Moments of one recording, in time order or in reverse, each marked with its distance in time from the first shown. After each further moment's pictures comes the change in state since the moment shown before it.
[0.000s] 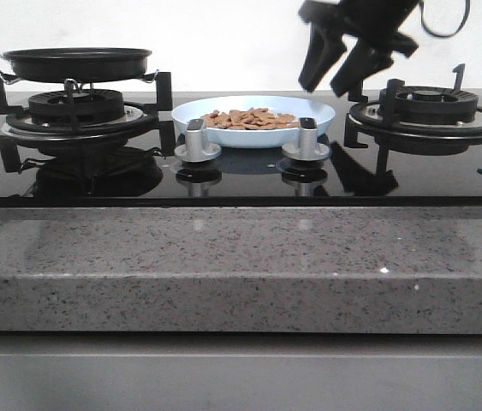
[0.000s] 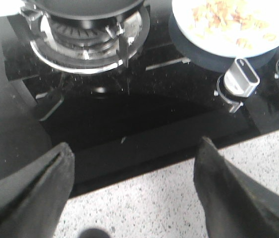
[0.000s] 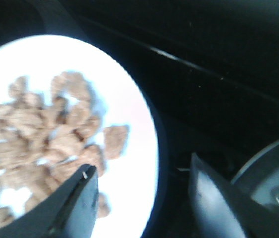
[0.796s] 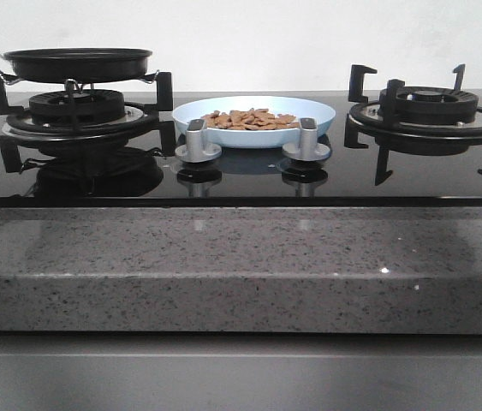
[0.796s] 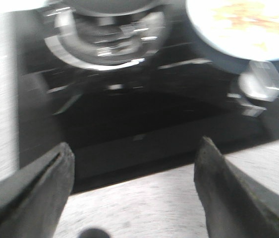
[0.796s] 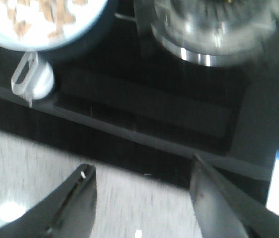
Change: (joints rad) left arm 0.000 -0.002 0.000 0.119 -0.001 -0.139; right arm -0.099 -1.005 0.950 -0.224 -0.040 0.121
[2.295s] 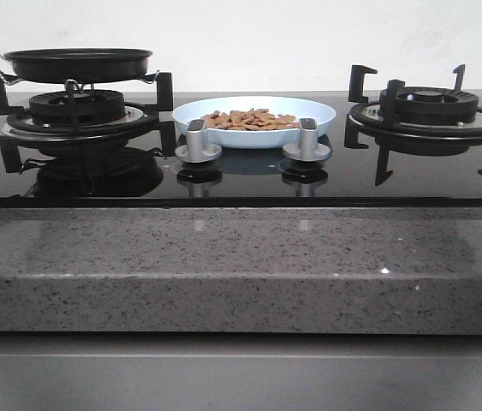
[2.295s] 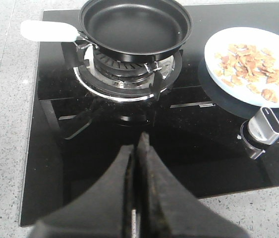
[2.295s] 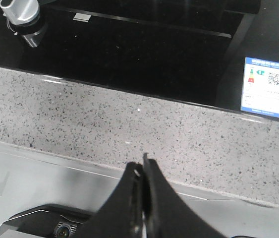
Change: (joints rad) left arm 0.000 -0.083 0.076 0.016 -0.151 -0.077; right arm -0.002 -0.463 0.336 -0.101 0.004 0.097
